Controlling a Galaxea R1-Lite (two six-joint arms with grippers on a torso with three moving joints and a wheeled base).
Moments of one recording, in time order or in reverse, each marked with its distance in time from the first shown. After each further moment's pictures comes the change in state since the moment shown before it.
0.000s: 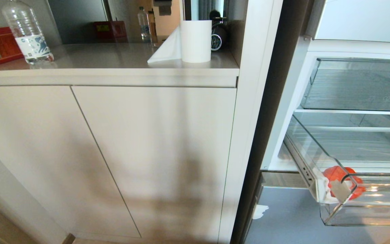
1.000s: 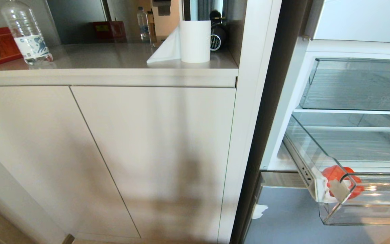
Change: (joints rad) left arm 0.000 0.000 0.000 -0.001 0.000 0.000; right arm -0.032 -0.292 0.583 -0.408 0.015 -0.052
